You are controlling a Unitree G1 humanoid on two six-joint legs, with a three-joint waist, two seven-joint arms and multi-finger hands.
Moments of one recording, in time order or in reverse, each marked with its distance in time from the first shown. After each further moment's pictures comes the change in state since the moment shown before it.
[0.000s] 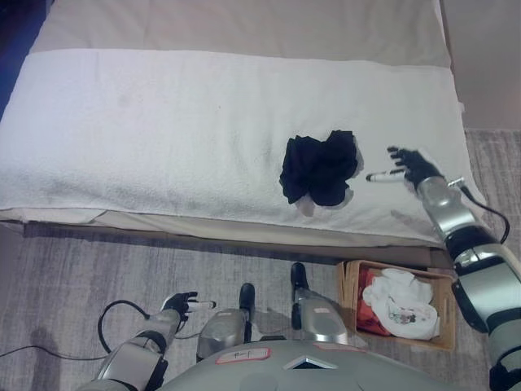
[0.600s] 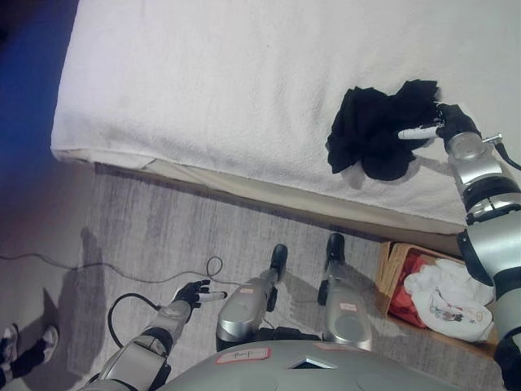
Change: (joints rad) left arm 0.012 -0.004 -0.086 -0.078 -0.061 -0.028 0.000; right arm -0.264 -0.007 0.047 0.265 0.060 0.023 -0.015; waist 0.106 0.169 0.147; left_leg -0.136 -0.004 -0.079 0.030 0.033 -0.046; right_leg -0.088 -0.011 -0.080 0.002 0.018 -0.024
